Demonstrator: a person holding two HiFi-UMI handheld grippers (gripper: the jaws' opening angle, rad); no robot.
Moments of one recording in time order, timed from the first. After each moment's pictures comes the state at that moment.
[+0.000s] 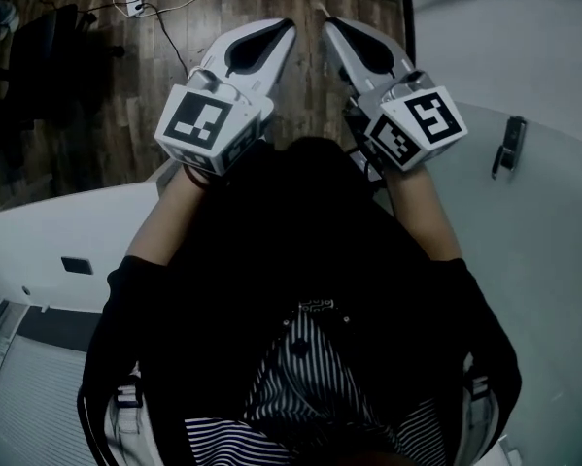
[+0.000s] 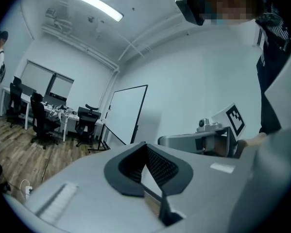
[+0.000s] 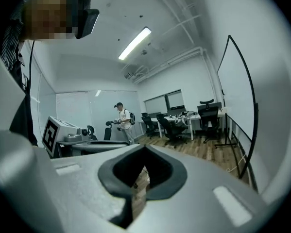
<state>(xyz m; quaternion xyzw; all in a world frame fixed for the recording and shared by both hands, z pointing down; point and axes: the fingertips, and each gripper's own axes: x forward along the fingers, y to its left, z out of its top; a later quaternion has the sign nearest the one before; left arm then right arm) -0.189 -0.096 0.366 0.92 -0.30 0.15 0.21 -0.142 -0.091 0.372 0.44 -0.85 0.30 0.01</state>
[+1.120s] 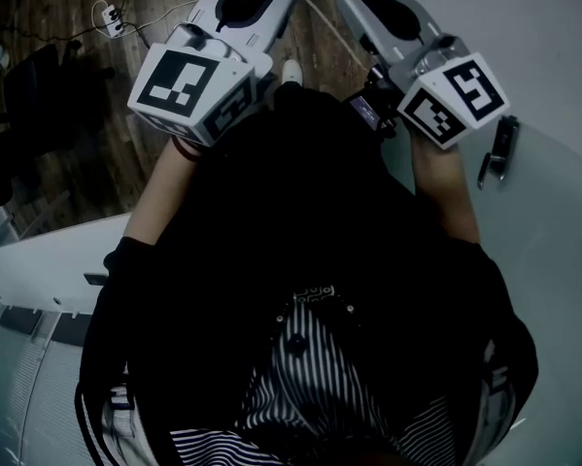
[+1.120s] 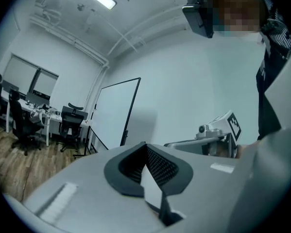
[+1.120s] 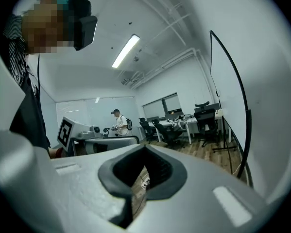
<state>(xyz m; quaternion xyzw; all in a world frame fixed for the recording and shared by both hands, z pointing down) 0.005 -0.240 0.380 0.94 -0.24 0.13 0.19 0.043 -0.214 0.387 0.43 -0.85 0.30 -0.02</state>
